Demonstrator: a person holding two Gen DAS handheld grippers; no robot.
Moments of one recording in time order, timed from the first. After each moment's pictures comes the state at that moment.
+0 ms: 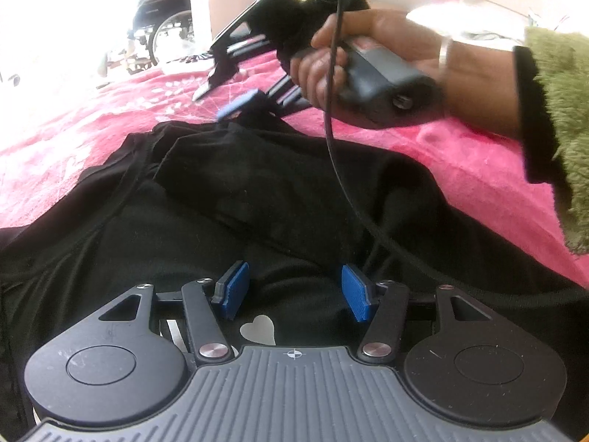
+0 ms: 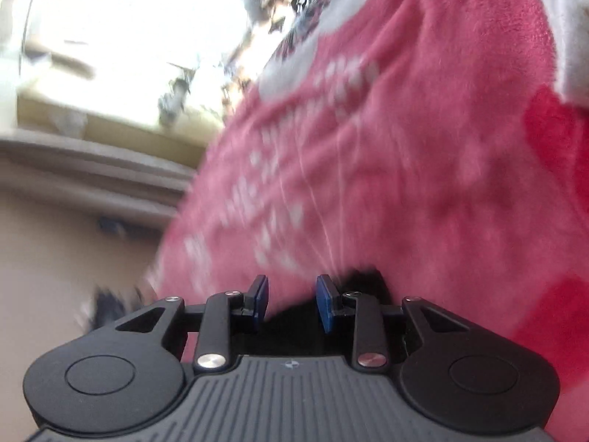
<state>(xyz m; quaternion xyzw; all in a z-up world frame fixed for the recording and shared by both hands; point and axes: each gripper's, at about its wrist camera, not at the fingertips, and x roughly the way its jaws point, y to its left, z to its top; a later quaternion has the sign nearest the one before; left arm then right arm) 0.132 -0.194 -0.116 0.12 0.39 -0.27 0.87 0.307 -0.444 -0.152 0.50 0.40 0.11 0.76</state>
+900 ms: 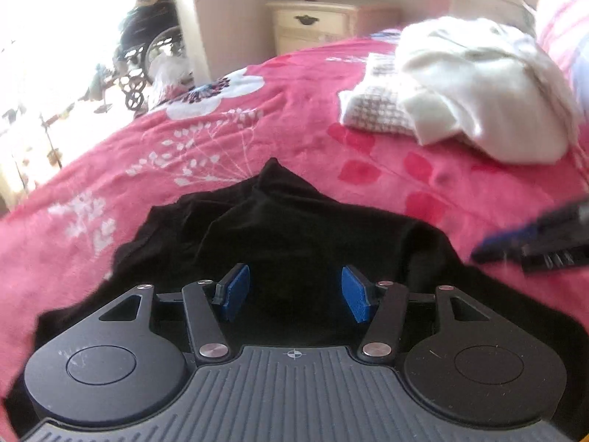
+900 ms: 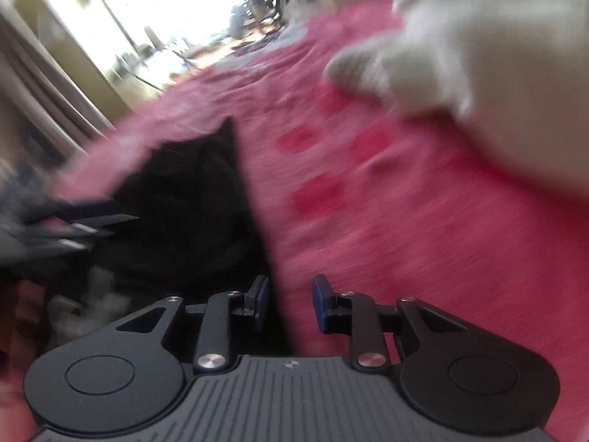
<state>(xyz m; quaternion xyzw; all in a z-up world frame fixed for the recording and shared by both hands) 0.161 -0.196 -0.051 0.19 0.38 -0.29 0.86 0.054 -0.435 -0.100 0.15 0.44 -0.06 0.88</state>
